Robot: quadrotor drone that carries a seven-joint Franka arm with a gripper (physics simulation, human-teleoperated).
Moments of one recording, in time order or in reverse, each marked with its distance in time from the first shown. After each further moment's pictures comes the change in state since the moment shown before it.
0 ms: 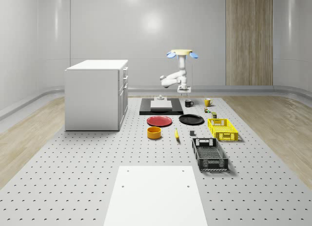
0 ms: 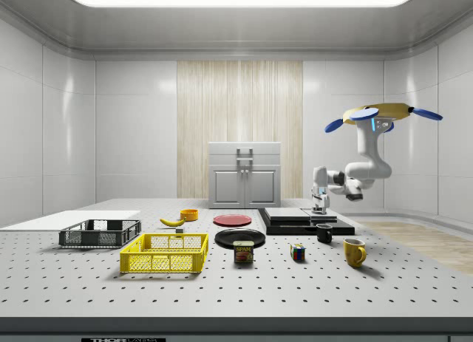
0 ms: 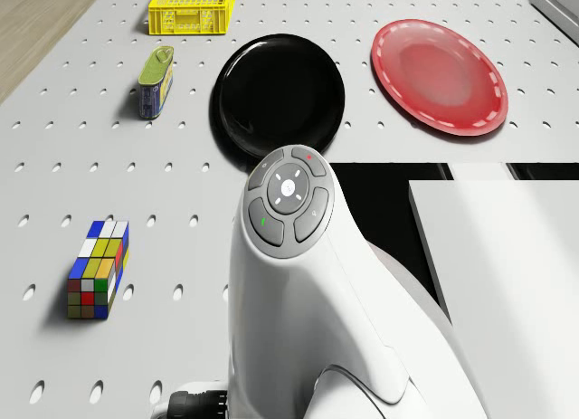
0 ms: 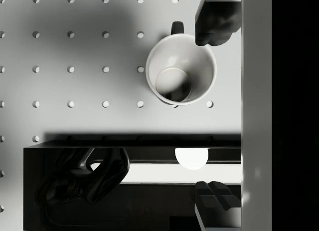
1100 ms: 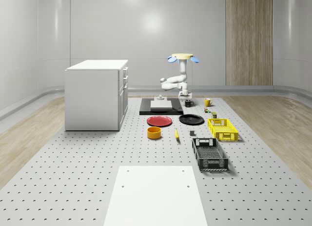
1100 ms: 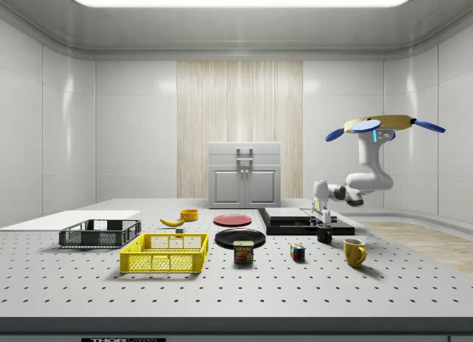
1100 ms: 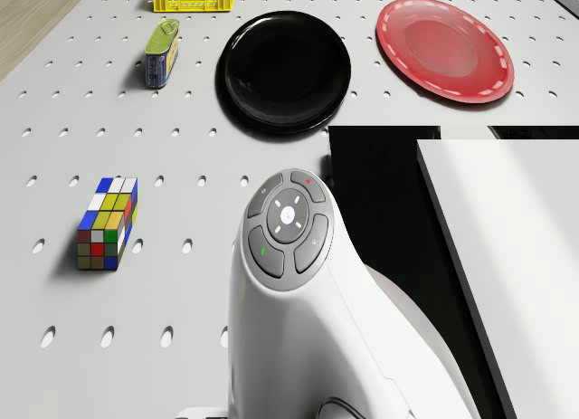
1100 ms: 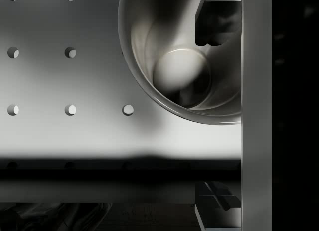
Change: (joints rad) arm -0.019 -0.113 -0.053 0.019 -0.025 0.128 0.014
